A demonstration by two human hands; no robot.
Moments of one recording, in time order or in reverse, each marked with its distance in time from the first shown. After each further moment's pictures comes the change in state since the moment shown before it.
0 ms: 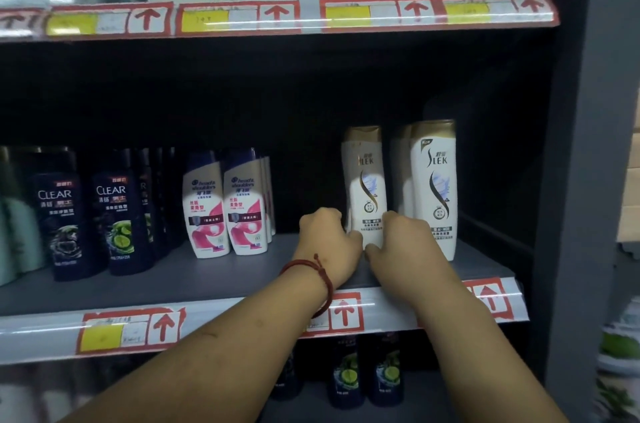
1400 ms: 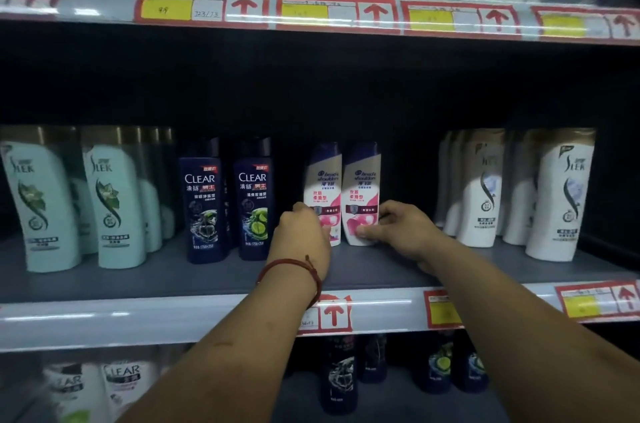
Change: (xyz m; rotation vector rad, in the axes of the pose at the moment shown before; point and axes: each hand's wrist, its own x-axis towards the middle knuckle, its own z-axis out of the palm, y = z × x) left_hand -0.012 -0.132 -0.150 0.266 0.016 -0.225; right_hand 0.044 -0.113 0.111 0.486 -0.205 0.163
